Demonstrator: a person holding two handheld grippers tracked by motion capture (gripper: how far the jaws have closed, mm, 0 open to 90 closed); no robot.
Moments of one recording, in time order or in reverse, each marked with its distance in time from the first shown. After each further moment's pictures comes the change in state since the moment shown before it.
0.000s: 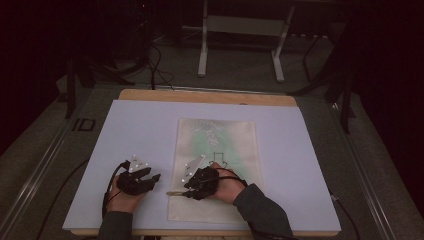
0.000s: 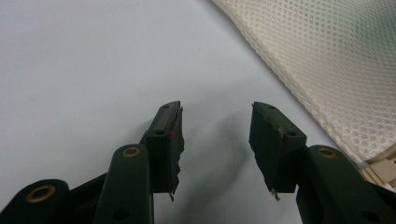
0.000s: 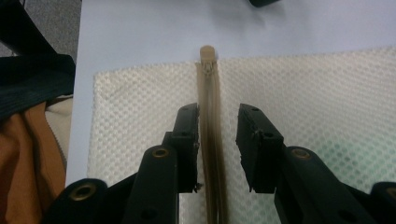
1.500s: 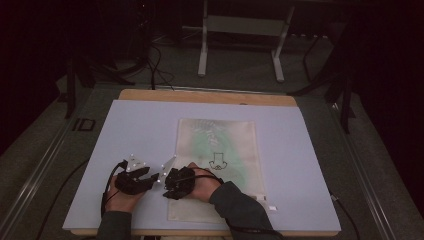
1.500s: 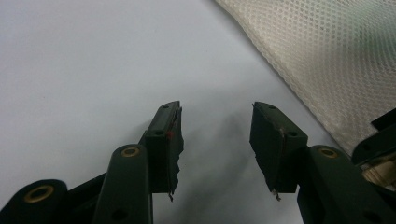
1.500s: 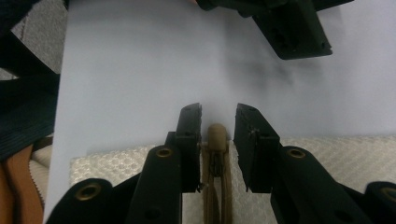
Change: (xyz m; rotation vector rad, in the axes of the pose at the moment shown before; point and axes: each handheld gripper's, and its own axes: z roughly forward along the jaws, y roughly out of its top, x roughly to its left) left arm 0.004 -0.001 -0.002 -0.012 0.003 -0.018; right arm -0.001 0.045 0.050 0.041 0.031 -0.013
